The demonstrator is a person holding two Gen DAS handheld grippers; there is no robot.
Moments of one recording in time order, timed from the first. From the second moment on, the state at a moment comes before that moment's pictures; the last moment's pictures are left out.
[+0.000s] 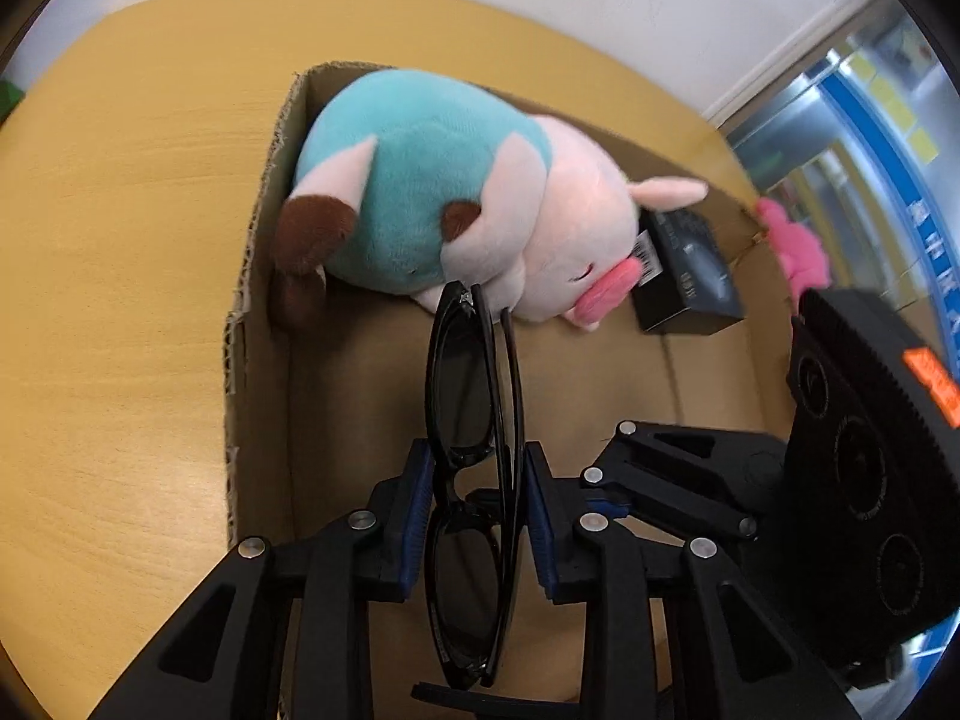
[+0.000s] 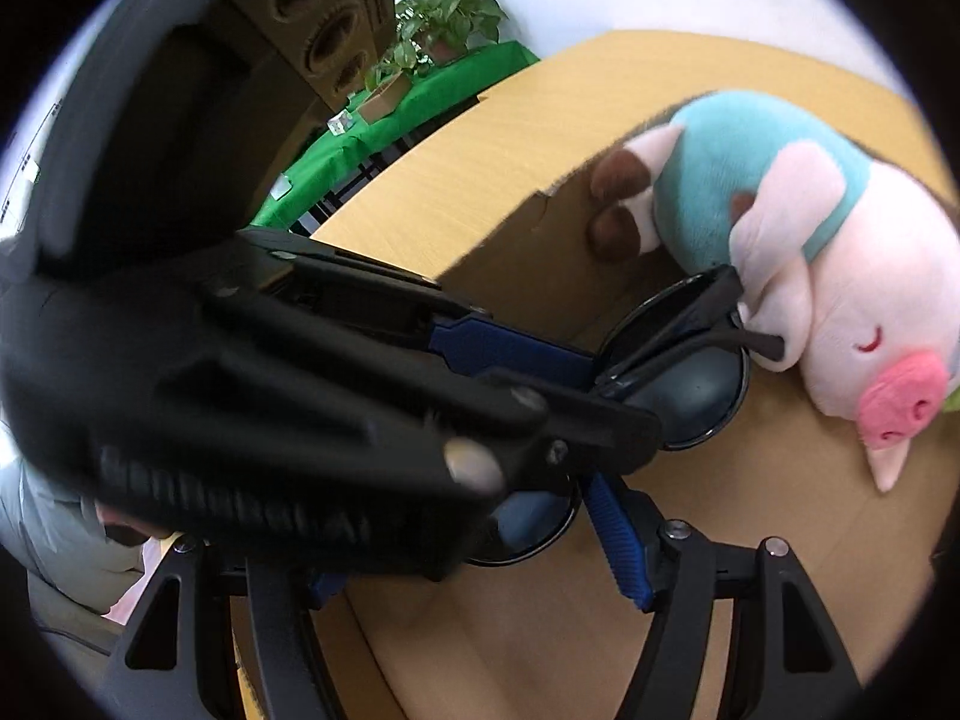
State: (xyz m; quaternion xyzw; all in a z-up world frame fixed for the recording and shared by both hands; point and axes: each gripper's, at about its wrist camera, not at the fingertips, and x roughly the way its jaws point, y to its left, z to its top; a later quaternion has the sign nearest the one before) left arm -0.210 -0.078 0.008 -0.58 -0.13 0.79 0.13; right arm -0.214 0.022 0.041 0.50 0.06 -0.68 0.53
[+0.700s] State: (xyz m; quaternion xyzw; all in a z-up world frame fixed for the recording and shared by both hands) left arm -0.213 -0.064 0.000 -0.59 -0.08 0.80 0.05; right arm -0.227 0.033 0.014 0.52 0.04 -0.68 0.52
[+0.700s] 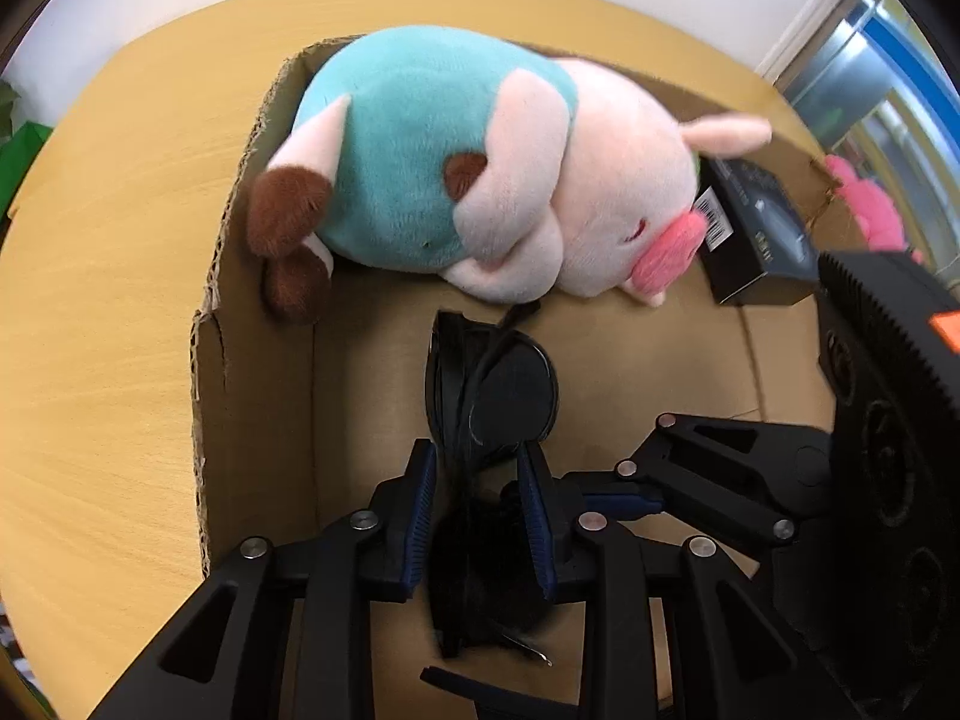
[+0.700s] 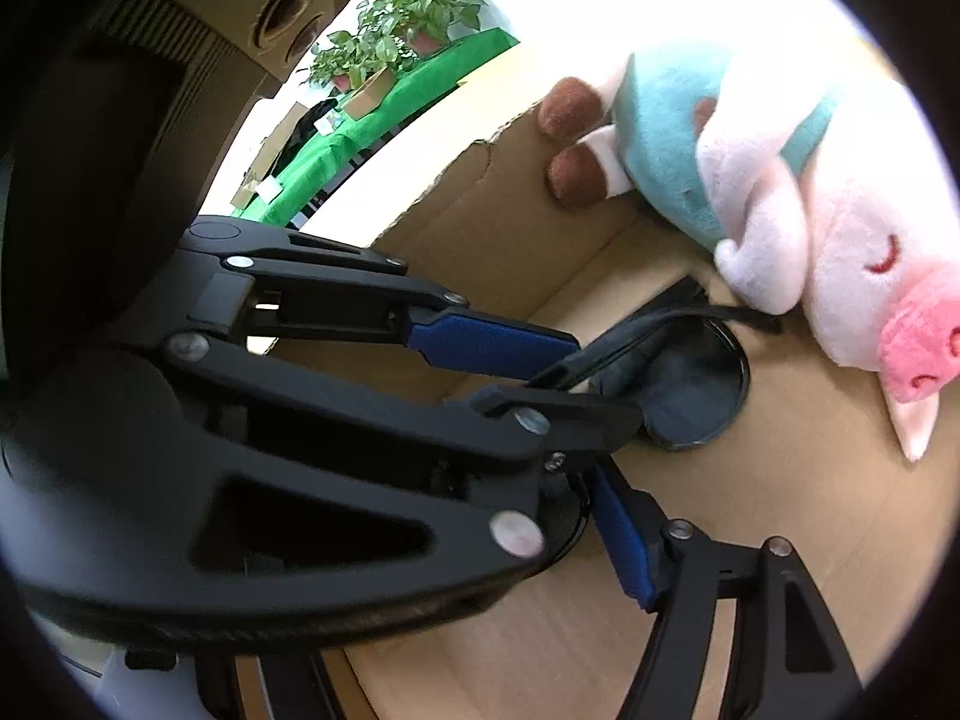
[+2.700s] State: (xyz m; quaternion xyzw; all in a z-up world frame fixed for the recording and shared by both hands) left arm -0.053 -0.083 0.067 -0.44 -0.08 0.89 0.06; right arm -0.162 0.072 0.051 0.43 0.18 -0.78 0.41
